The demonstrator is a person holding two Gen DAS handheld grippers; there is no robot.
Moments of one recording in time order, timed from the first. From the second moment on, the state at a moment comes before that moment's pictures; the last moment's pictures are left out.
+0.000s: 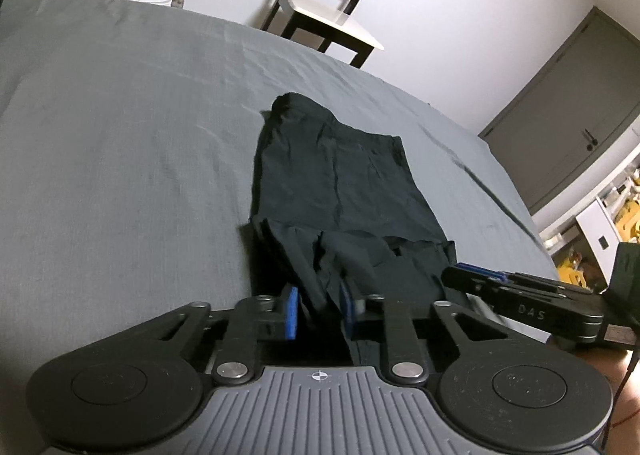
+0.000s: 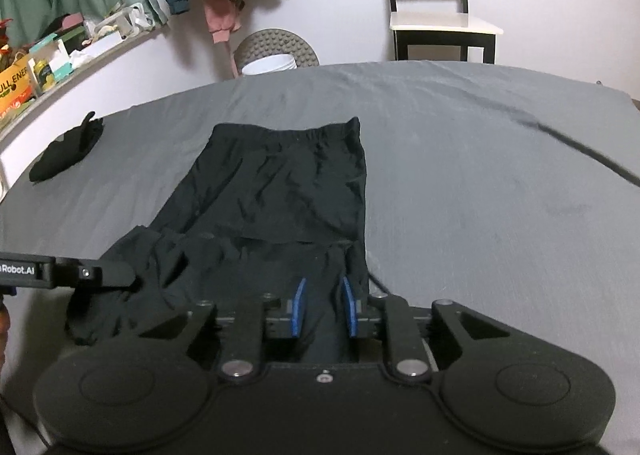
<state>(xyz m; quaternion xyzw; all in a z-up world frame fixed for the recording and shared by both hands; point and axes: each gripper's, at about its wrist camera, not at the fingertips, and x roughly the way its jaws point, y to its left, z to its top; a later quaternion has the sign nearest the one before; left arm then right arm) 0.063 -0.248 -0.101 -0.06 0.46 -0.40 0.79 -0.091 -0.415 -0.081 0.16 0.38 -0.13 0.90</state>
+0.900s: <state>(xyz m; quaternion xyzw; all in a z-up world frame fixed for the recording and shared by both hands) 0.086 -0.224 -0.095 -0.09 0.46 -0.37 0.80 -0.117 -0.434 -0.061 0.21 0.33 -0.18 0.90</state>
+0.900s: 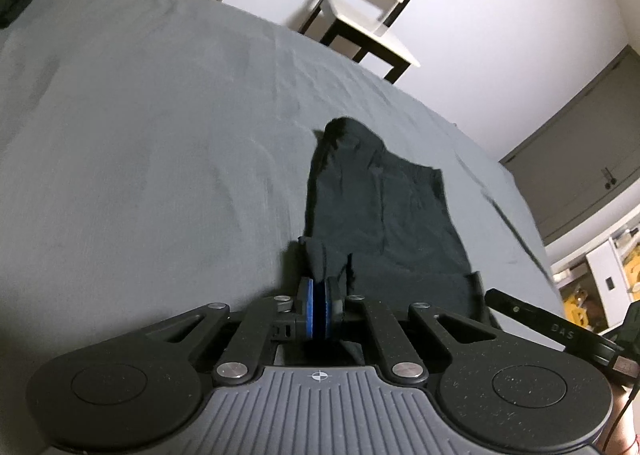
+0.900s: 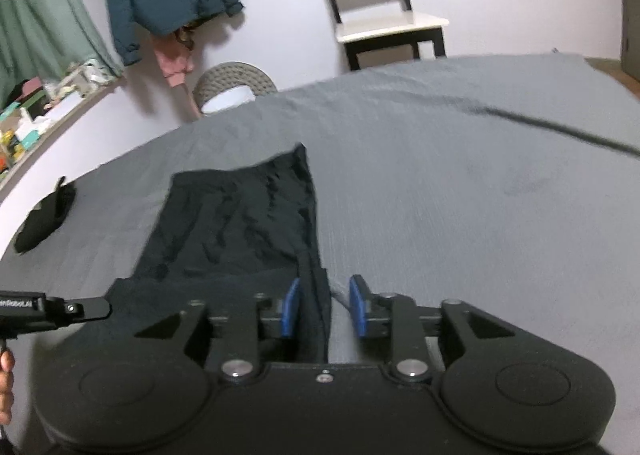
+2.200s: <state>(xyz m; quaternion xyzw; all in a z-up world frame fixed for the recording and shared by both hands) -0.105 -0.284 -0.150 0.70 -0.17 -0.45 0.52 -0.144 -0.281 -0.134 -0.57 0.37 0.00 0.73</state>
